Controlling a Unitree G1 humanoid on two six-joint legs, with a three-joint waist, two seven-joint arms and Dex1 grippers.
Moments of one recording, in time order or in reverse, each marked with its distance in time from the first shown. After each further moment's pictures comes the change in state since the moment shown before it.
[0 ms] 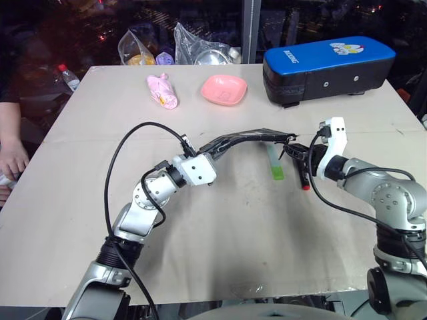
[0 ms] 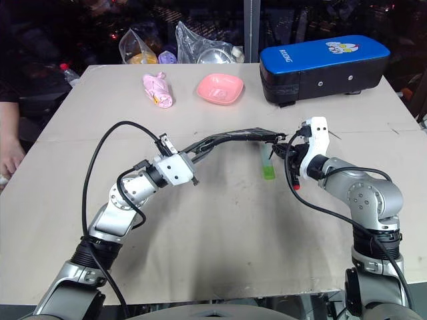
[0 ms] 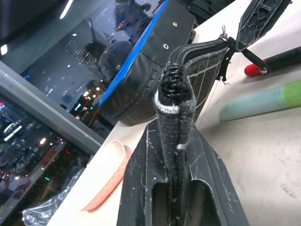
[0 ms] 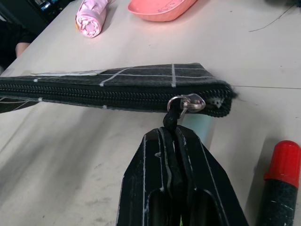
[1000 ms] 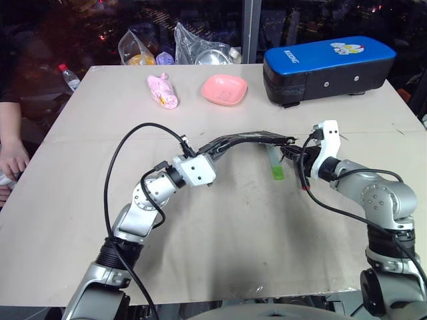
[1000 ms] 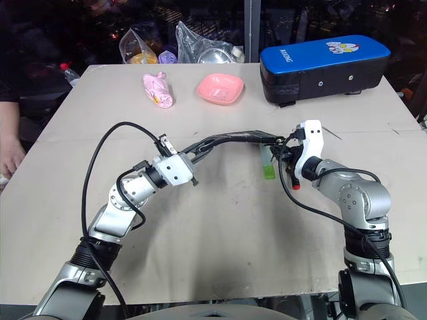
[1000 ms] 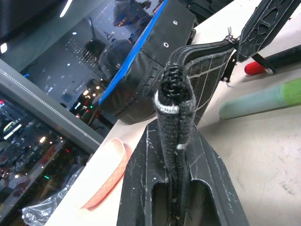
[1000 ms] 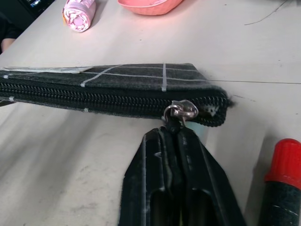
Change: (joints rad) left arm 0.002 0.000 0.003 0.000 -0.001 0.000 -0.001; right arm 0.003 0.049 0.030 0.031 -0.112 -0.044 0.009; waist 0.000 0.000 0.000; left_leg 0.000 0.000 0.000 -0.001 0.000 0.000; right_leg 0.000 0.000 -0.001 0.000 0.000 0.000
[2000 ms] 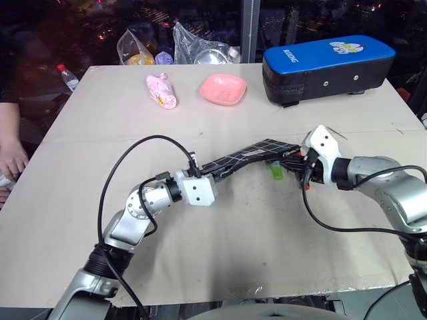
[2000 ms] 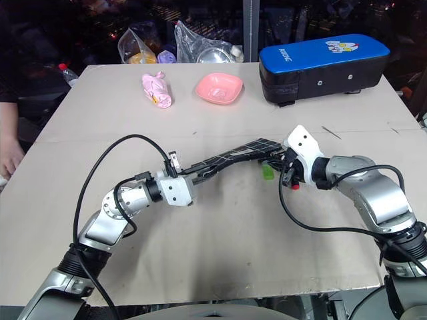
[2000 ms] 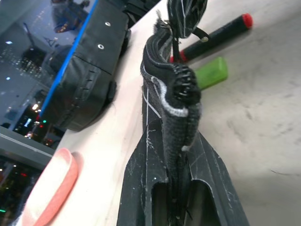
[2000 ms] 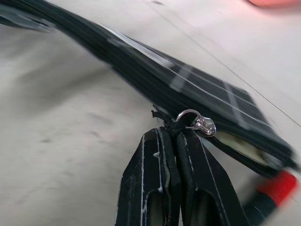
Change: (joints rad) left arm 0.065 0.087 -0.040 -0.031 -0.020 -0.056 -0.199; right arm -0.002 -0.376 0.302 -0.142 -0.232 -0.228 0.489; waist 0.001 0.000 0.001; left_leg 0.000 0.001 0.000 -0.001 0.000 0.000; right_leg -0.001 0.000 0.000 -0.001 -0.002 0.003
